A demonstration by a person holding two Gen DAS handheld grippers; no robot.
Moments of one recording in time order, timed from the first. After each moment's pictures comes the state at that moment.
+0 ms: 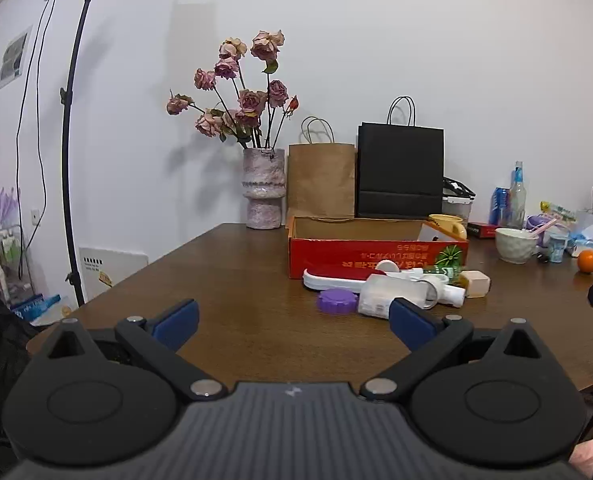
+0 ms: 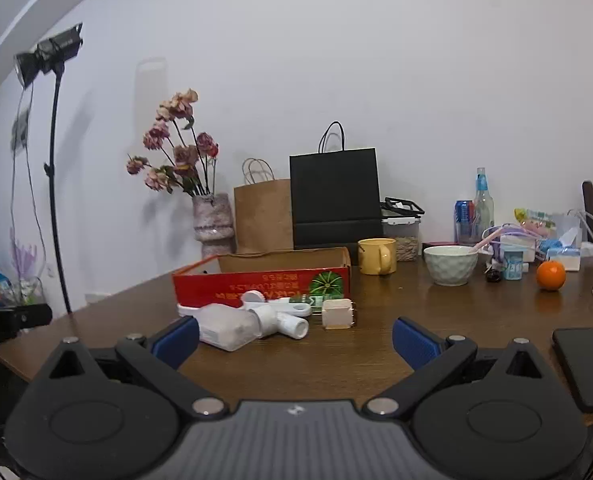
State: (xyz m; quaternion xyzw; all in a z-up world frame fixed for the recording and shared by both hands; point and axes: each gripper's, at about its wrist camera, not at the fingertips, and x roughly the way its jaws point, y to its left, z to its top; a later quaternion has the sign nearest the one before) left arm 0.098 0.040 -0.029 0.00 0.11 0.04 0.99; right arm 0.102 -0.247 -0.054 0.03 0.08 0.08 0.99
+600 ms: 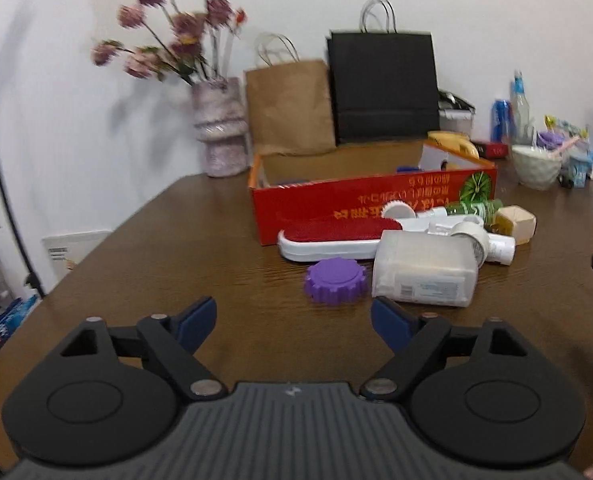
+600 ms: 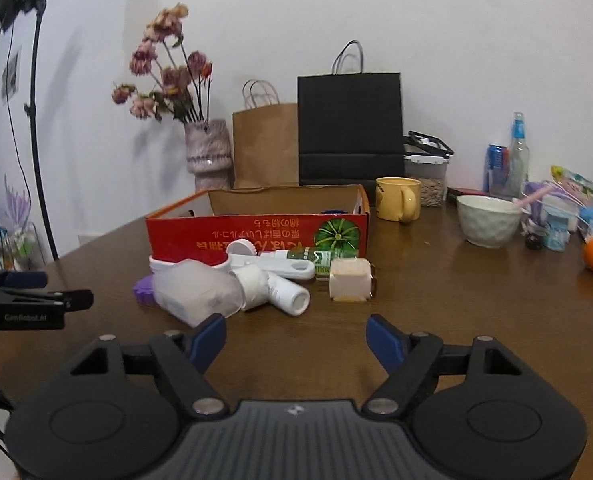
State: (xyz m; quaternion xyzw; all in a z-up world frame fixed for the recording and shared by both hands) left arm 0.261 0.035 -0.060 0.06 0.23 -0.01 0.97; right arm 0.242 -0.229 -0.064 0.00 0.20 0.12 0.97
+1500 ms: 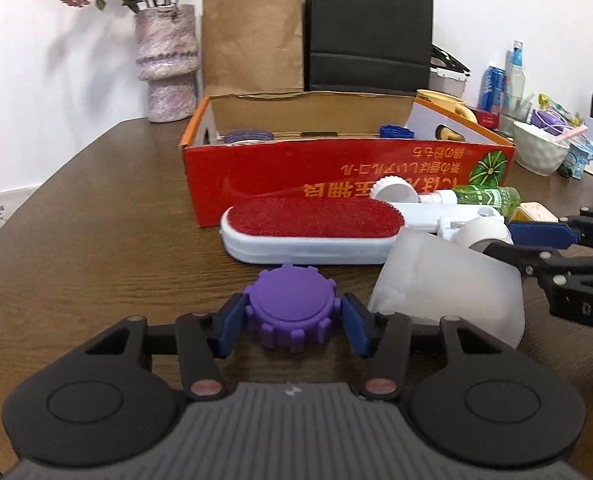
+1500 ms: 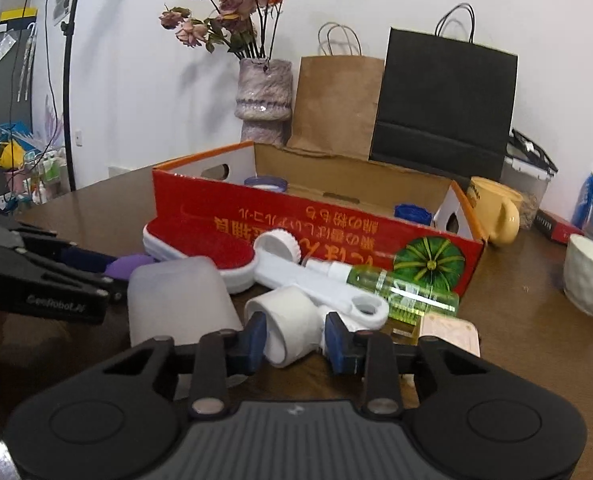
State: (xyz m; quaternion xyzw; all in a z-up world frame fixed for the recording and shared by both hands) left arm 0.358 0.033 -0.081 0.02 0.31 -0.06 0.95; right arm 0.365 -0.170 -0.082 -0.09 0.24 0.19 0.95
